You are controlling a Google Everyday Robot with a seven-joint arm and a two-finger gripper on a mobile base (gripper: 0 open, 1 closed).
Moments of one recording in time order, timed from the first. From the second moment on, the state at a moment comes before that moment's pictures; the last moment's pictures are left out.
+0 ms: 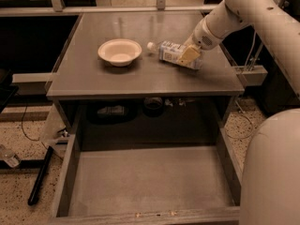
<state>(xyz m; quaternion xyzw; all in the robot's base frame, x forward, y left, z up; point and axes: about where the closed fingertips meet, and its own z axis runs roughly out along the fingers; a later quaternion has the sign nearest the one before) 0.745 -0.141 0.858 -0.55 0.78 0.07 0.31</state>
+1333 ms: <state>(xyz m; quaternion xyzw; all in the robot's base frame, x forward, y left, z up) 0.678 -0.165 0.851 -0.51 0.78 0.10 0.34</state>
